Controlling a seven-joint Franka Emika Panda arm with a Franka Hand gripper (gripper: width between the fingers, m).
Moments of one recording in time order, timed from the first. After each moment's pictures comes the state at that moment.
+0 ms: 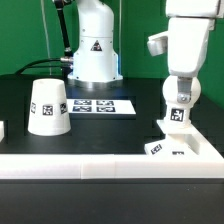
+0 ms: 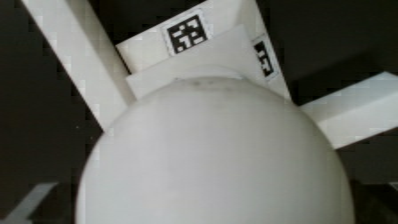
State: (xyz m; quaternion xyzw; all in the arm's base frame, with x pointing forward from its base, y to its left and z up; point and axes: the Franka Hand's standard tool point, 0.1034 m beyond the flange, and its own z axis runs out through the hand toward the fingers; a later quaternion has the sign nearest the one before) arm 0.607 0.115 0.111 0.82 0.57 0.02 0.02
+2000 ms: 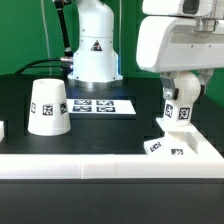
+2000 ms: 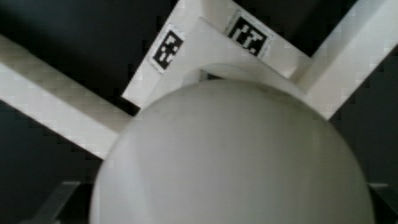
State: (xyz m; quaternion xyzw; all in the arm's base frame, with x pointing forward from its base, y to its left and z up) arm 0.607 0.112 0.110 0.97 0.26 0.02 0.02
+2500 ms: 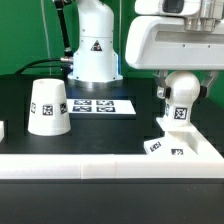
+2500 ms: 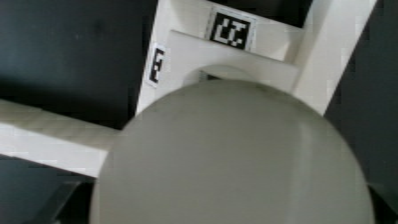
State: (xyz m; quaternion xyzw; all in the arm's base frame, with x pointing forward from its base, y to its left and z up) arm 0.607 0.109 0.110 0.99 0.12 0.03 0.02
